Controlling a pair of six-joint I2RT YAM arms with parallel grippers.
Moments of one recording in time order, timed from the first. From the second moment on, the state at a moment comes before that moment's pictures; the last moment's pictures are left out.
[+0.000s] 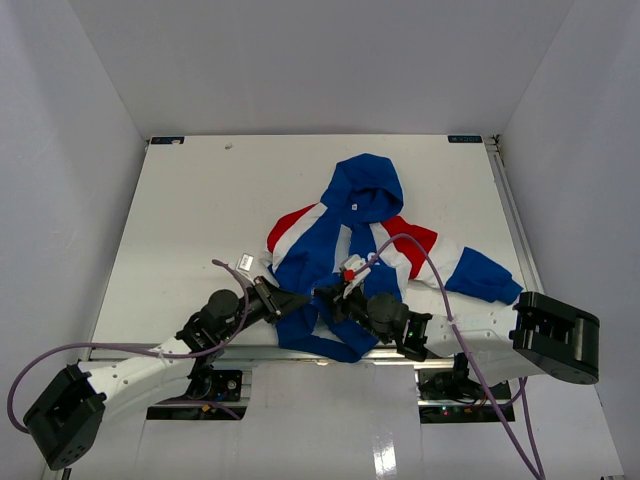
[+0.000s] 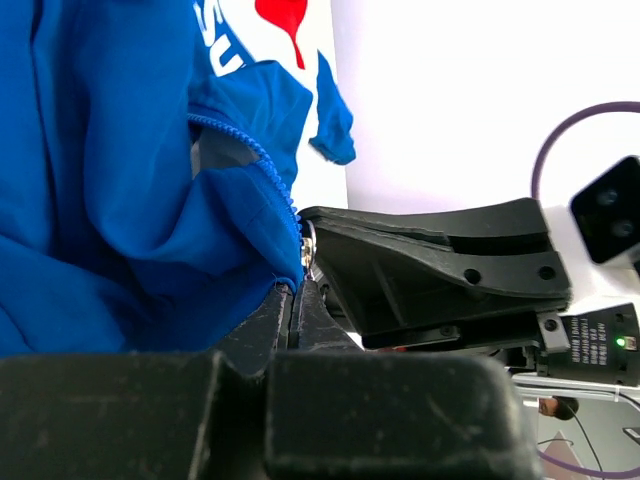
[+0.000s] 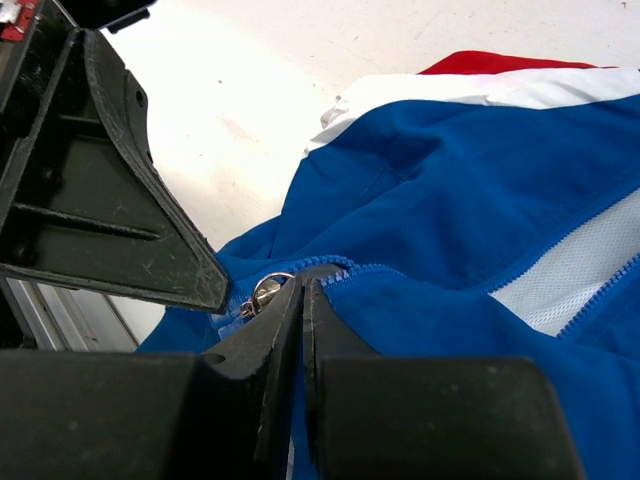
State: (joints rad) left arm -0.79 0.77 0.07 0.54 0.12 -1.26; right arm 1.27 1.29 0.36 0.81 0.37 0.21
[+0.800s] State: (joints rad) left arm -0.79 0.56 0.05 0.39 0.09 -1.23; right arm 1.15 1.40 0.40 0.87 0.43 0.17
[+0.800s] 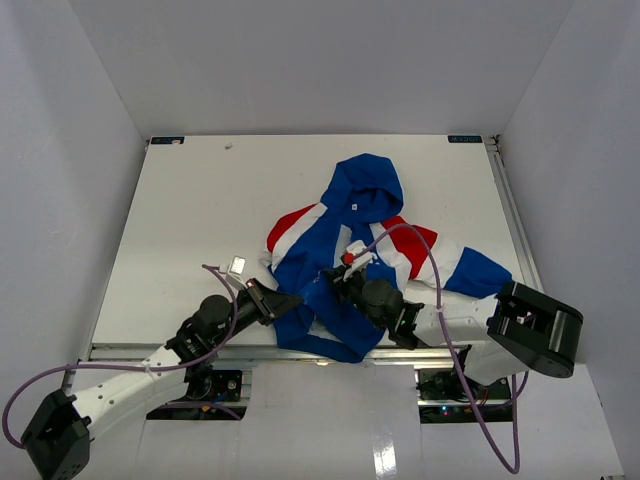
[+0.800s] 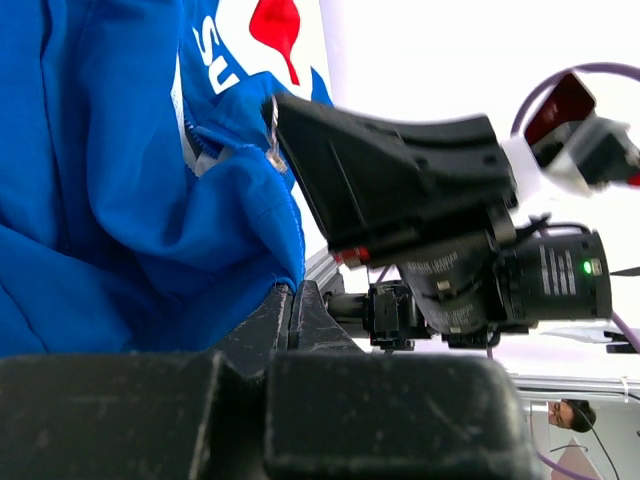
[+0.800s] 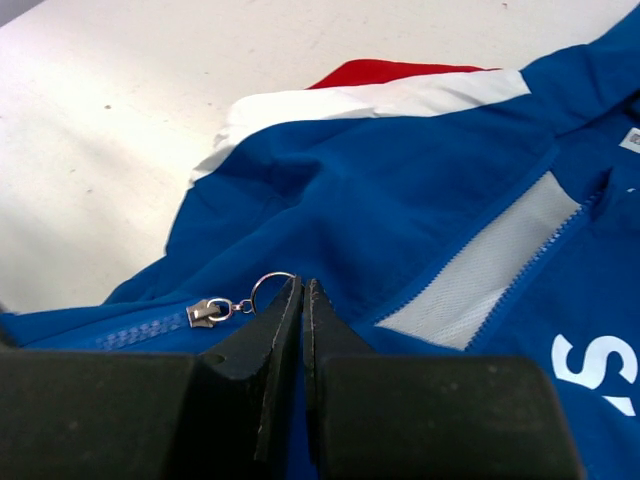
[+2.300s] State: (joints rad) left arm -0.79 0.30 0.18 -0.13 -0.11 -1.02; right arm 0.11 2.07 1.33 0.52 -0.01 0.11
